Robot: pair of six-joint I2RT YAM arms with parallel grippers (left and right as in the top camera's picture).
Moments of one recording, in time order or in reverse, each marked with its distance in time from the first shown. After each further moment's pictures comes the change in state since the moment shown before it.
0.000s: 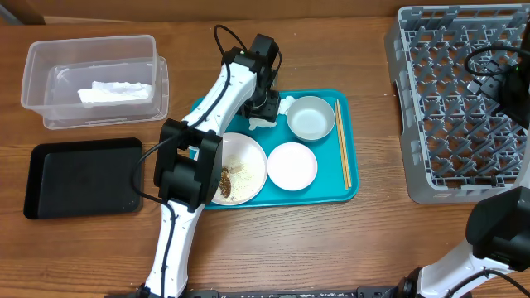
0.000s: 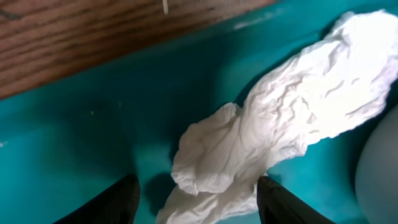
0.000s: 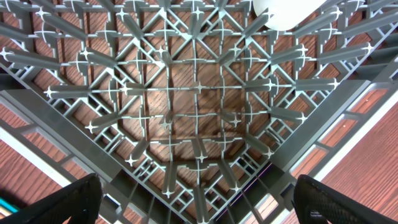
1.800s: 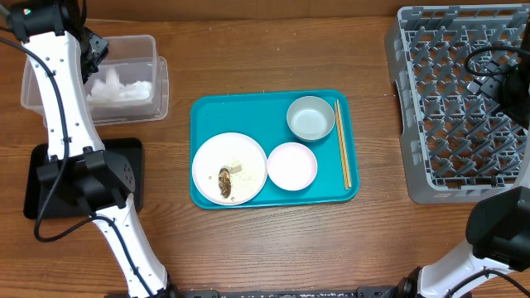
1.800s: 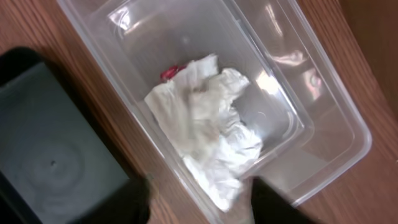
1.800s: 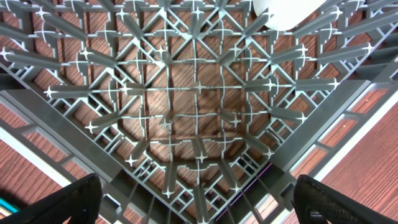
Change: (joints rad) left arm 0.637 -0.091 0.563 -0.427 -0.265 -0.642; right arm 0.000 0.000 0.000 0.000 0.000 0.000
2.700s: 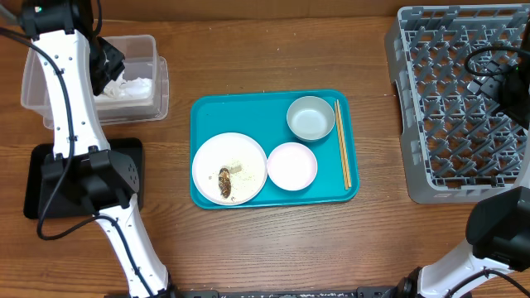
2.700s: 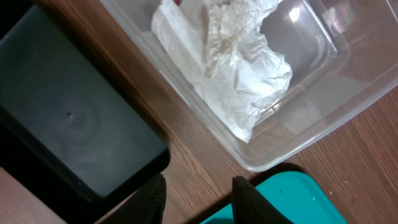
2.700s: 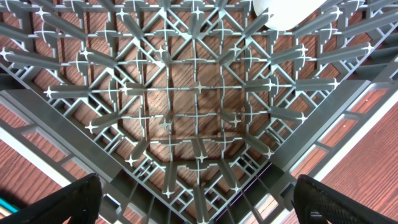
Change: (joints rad) left arm -0.028 -0.013 -0.013 -0.173 0.085 0.054; right arm 0.000 0.000 0.000 0.000 0.000 0.000
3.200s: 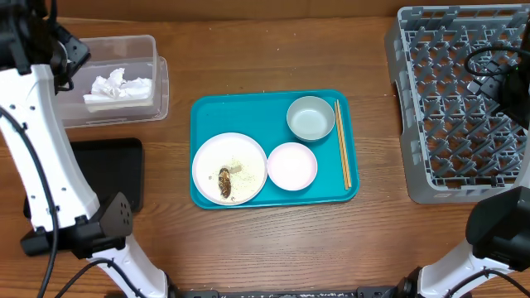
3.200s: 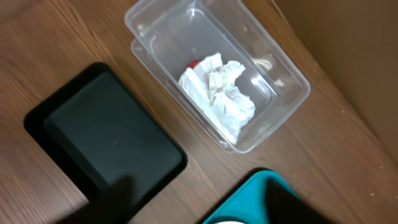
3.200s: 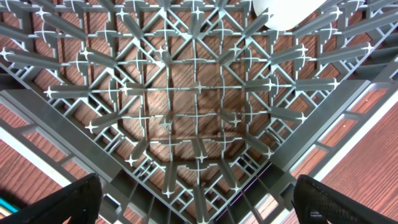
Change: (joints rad) left arm 0.016 -0.340 -0.002 -0.003 -0.089 0.078; right arm 0.000 0.000 0.000 0.000 0.000 0.000
